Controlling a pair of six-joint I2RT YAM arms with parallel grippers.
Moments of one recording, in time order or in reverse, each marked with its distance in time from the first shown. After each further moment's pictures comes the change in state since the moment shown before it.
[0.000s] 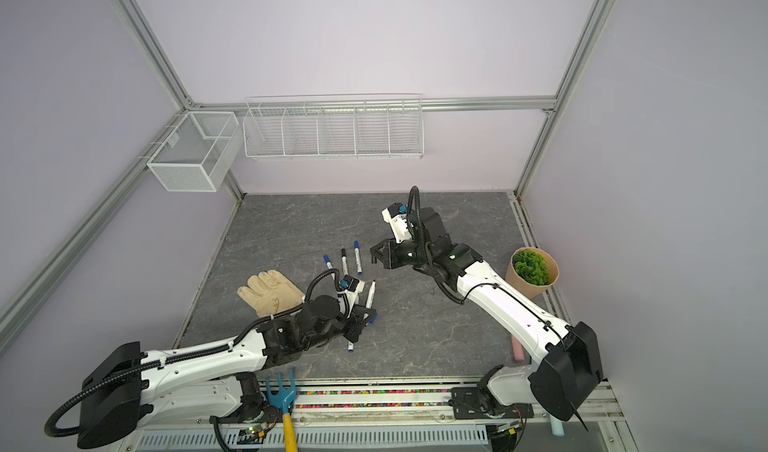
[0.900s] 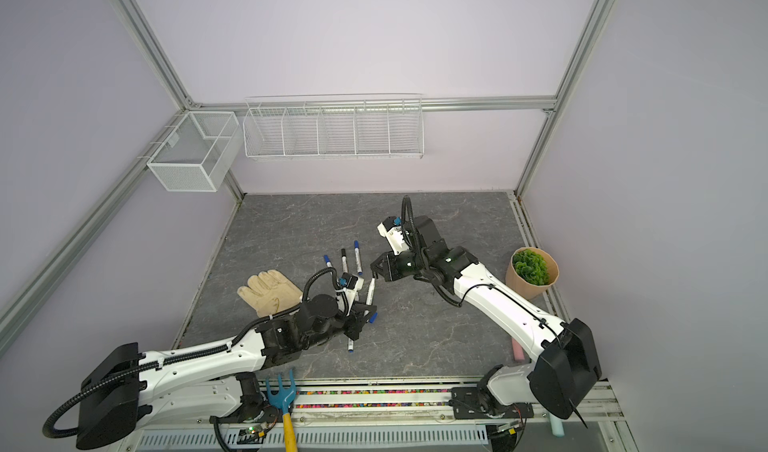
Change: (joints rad) left arm 0.000 -0.008 0.001 0.026 -0.016 0.003; right arm 0.019 0.002 -0.041 -0.093 -0.046 -0.058
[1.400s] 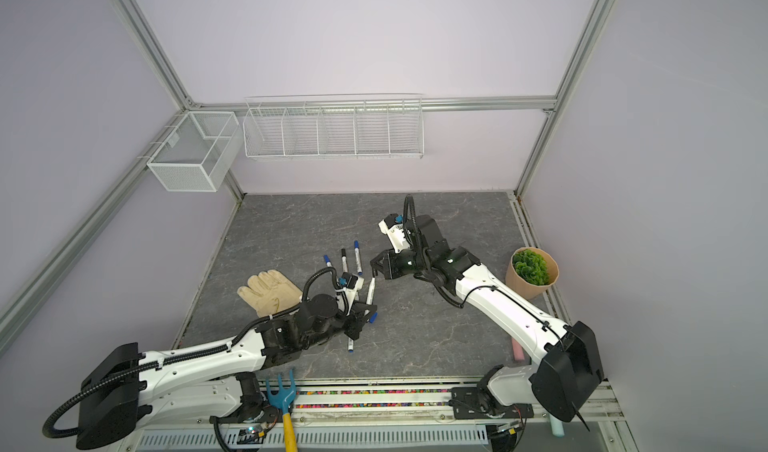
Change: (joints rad) left arm 0.000 0.000 0.003 0.005 0.001 0.000; right arm 0.000 -0.011 0.000 0.039 0.013 0.016
